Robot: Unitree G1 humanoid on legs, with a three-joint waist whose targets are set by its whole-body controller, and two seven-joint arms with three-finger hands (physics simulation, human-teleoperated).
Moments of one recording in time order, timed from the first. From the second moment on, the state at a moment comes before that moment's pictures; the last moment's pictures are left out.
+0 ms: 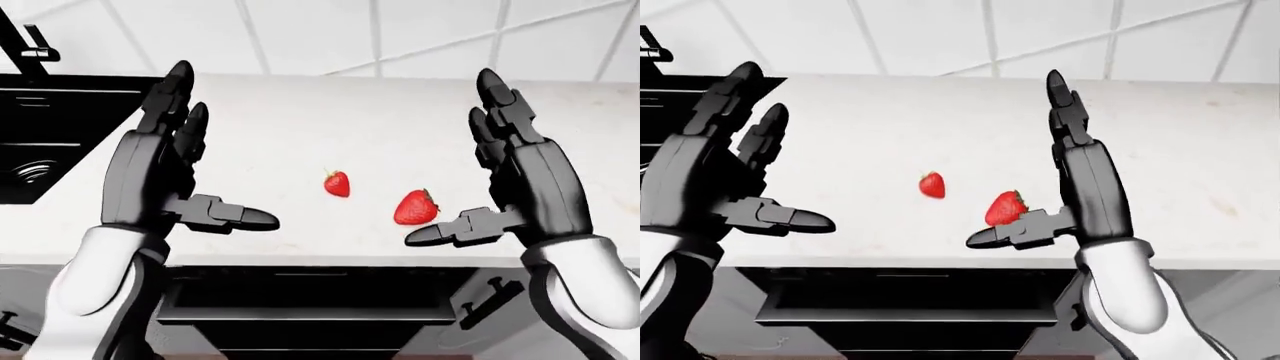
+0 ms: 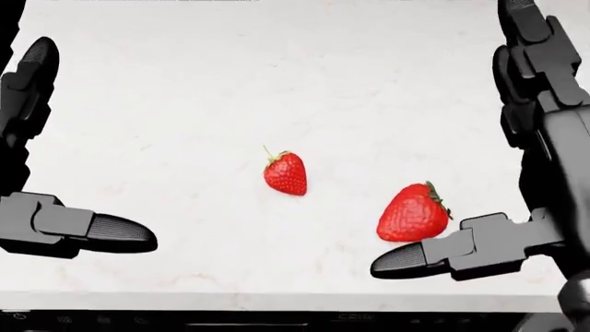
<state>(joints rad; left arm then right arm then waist) -0.43 0.25 0.26 -0.95 -0.19 1.12 -0.11 -0.34 -0.60 -0.09 -1.03 0.53 1.09 -0.37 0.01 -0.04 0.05</state>
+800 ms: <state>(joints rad) -0.35 0.25 0.29 -0.91 -0.22 1.04 -0.12 -0.54 -0.07 0.04 -0.62 -0.95 0.87 0.66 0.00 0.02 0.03</state>
